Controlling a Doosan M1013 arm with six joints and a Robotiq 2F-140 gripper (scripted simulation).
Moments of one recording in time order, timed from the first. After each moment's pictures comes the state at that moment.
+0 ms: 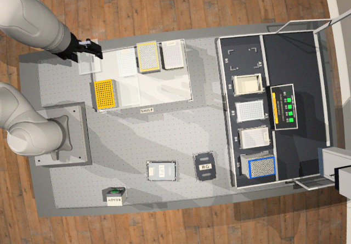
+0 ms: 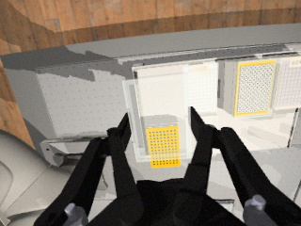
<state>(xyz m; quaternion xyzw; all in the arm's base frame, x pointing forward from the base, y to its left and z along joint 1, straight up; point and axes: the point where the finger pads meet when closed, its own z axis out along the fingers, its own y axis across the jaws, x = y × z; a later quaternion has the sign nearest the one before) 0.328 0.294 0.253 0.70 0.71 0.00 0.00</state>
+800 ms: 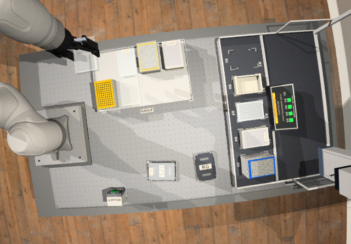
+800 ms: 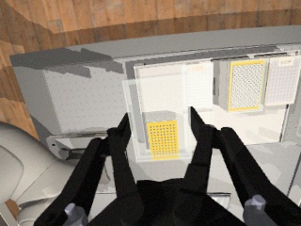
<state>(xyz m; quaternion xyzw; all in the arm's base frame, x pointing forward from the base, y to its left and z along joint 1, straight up) 0.328 0.294 0.287 0.70 0.71 0.00 0.00</state>
